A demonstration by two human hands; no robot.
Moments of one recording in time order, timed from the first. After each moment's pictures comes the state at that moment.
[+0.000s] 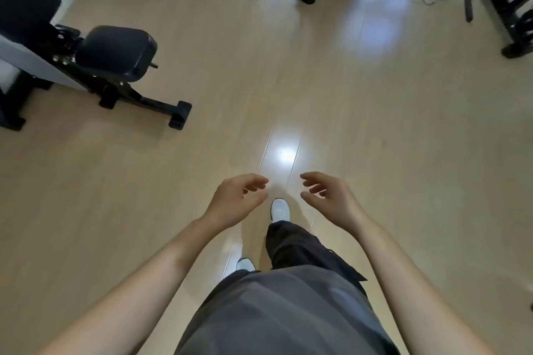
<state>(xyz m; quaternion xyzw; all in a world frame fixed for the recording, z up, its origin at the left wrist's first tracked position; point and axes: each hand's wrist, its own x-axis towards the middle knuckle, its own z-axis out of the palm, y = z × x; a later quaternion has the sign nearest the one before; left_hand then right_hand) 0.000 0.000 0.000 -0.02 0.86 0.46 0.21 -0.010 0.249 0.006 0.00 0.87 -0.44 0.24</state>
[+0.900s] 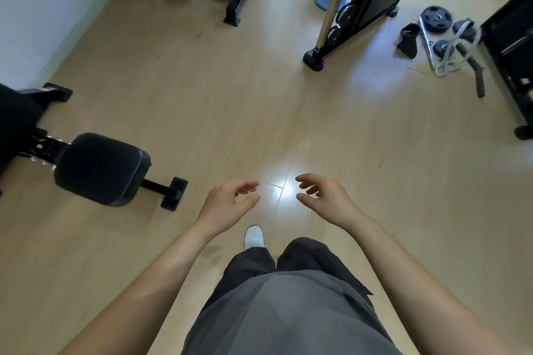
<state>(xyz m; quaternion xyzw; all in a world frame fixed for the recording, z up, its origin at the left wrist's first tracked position) -0.477 -0.077 0.009 -0.06 0.86 0.47 0.19 -0.515 0.185 0.021 -0.04 0.89 -0.36 0.27</state>
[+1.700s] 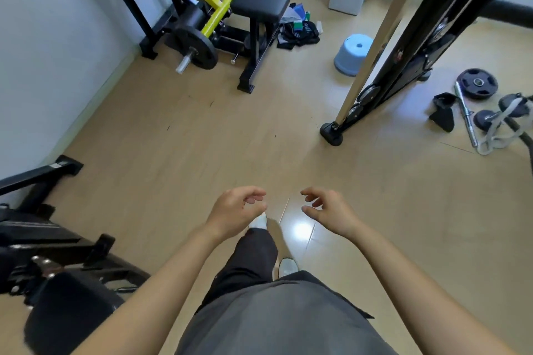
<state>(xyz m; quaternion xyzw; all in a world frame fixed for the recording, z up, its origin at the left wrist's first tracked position) -0.974 -0.081 0.026 -0.10 0.87 0.44 0.20 -1.019 0.178 0.011 -0.09 0.89 -0.33 0.31</state>
